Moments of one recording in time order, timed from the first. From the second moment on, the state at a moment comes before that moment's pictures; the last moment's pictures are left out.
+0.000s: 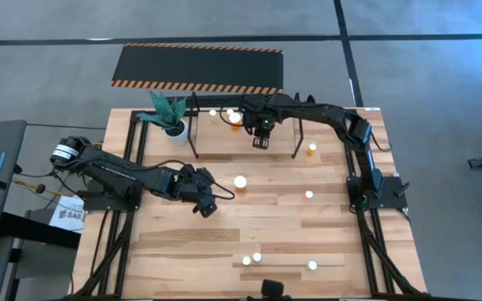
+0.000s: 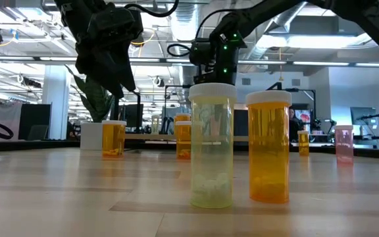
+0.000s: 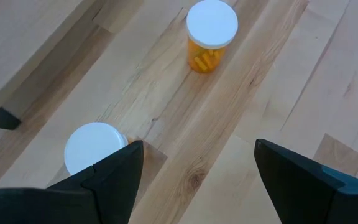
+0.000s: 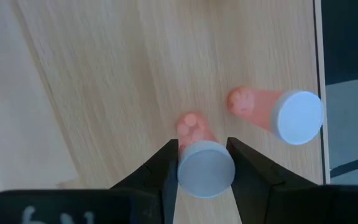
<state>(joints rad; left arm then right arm) -0.23 1.43 0.97 -0.64 -0.38 -0.73 -0.46 2.08 1.80 -1.02 0.16 -0.27</state>
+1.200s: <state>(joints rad) -0.23 1.43 0.97 -0.64 -0.38 -0.74 -0.46 2.08 1.79 -0.99 0.15 -0.39</state>
